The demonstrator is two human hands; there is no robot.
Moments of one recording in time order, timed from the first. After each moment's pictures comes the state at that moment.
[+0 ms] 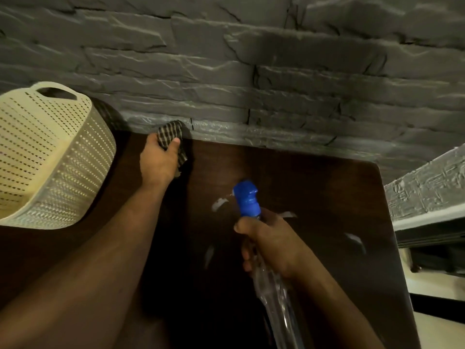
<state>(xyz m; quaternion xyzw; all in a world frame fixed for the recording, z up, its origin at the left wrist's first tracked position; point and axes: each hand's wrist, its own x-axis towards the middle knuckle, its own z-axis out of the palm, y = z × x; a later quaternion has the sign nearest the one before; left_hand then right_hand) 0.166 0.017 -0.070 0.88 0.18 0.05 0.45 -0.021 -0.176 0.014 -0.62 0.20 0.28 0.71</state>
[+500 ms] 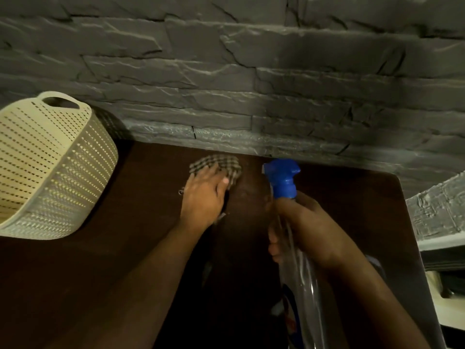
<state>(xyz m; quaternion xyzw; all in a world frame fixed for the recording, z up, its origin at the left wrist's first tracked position) 0.123 -0.036 -0.129 0.97 -0.12 0.00 0.23 0.012 -0.226 0.005 -0.62 0.19 0.23 0.72</state>
